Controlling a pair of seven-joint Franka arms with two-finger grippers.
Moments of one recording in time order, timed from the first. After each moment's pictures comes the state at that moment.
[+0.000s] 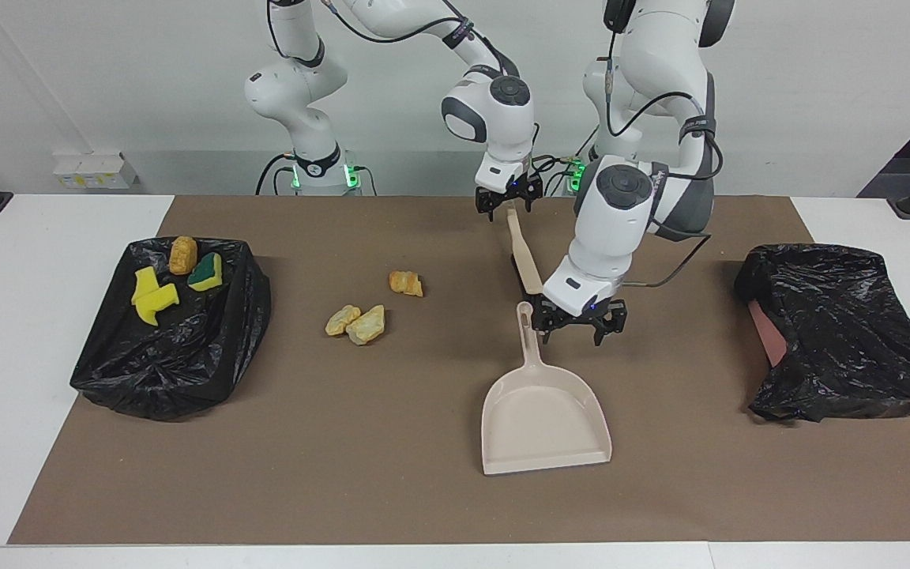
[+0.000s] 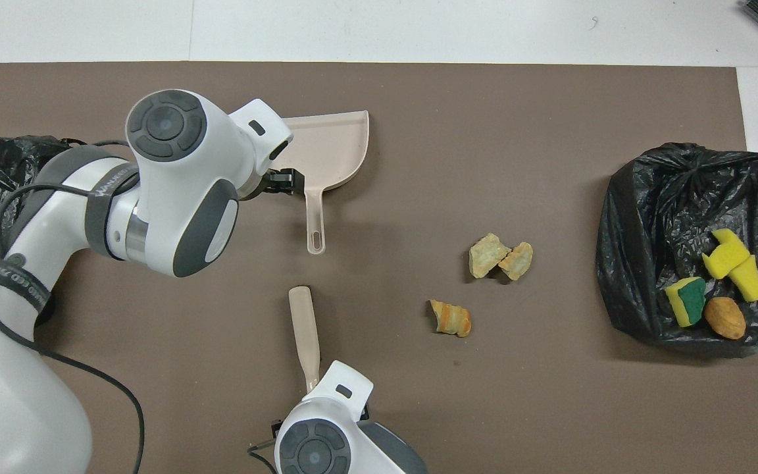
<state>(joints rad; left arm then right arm) -0.47 0.37 0.02 -1.67 0.02 2.15 -0.36 0.70 0.15 0.30 -2.14 0.10 2.34 0.71</state>
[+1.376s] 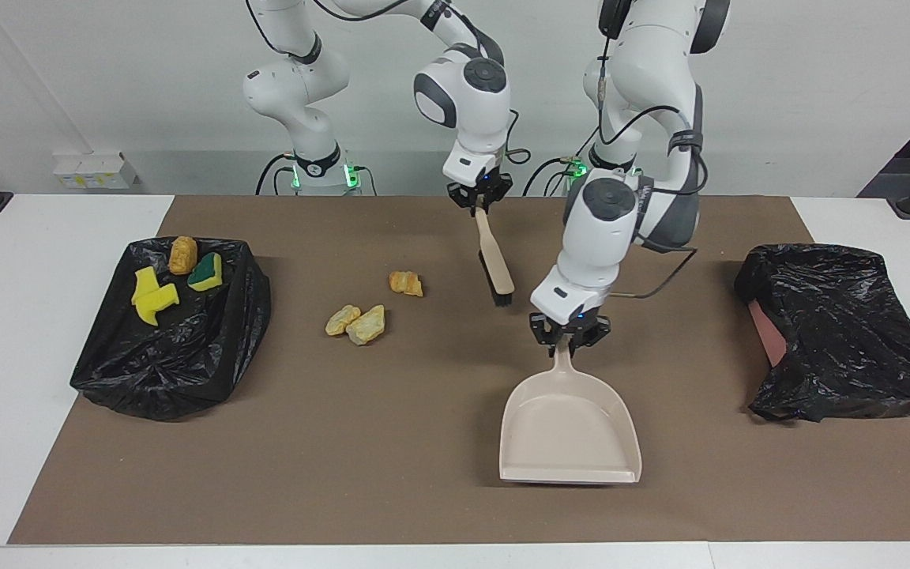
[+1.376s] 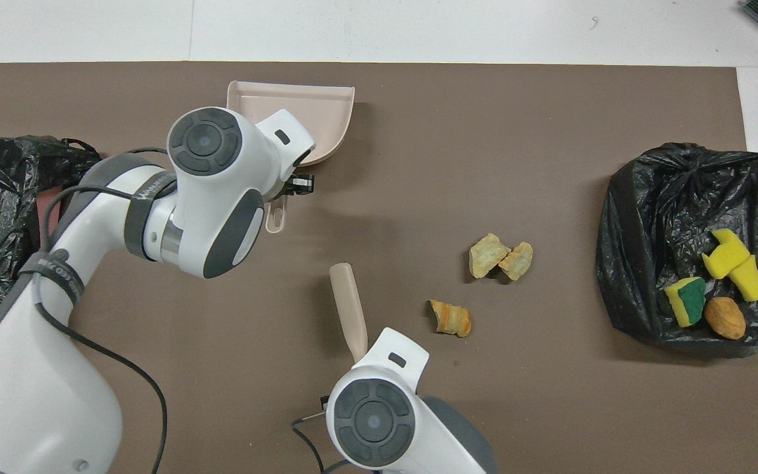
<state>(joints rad) -0.46 0.37 0.04 -1.66 0.02 2.18 -0.26 0.53 -0.03 0.29 -2.14 0.10 2.05 0.59</state>
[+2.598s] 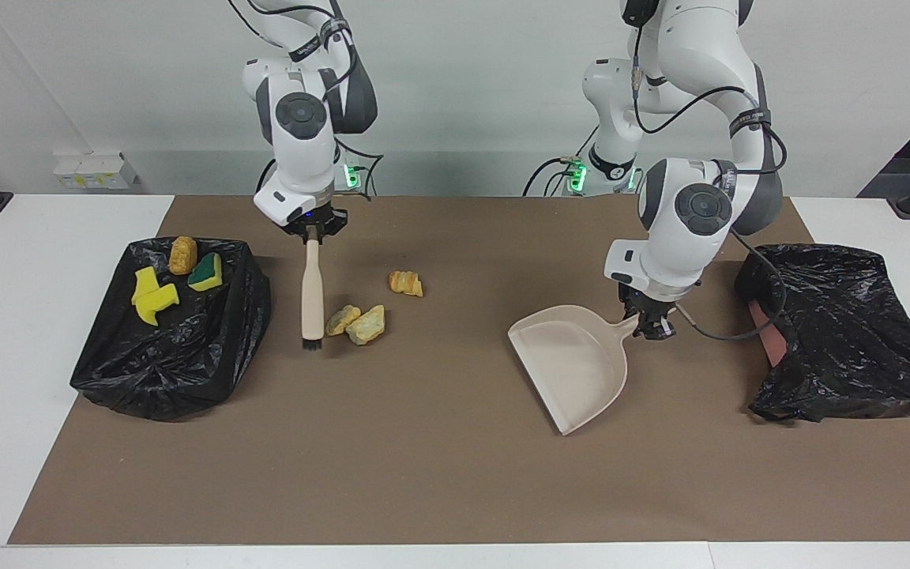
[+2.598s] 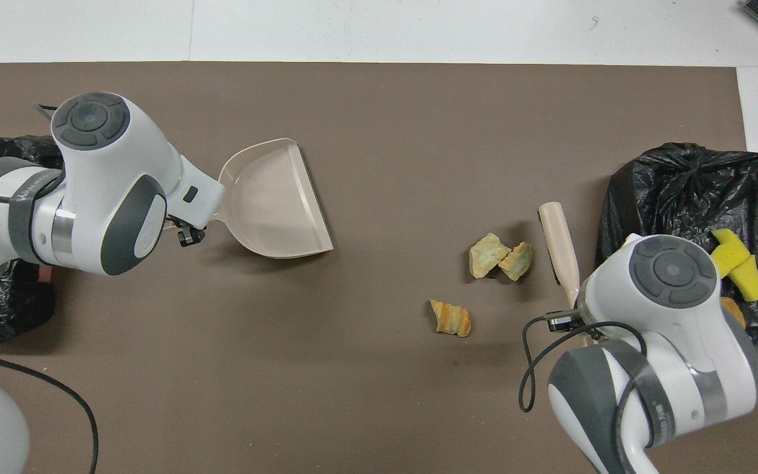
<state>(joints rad) -0.32 0.27 0.05 -1.79 0.06 1.99 1.07 -0.06 -0.16 0.28 -2.27 -0.12 1.91 0.15</state>
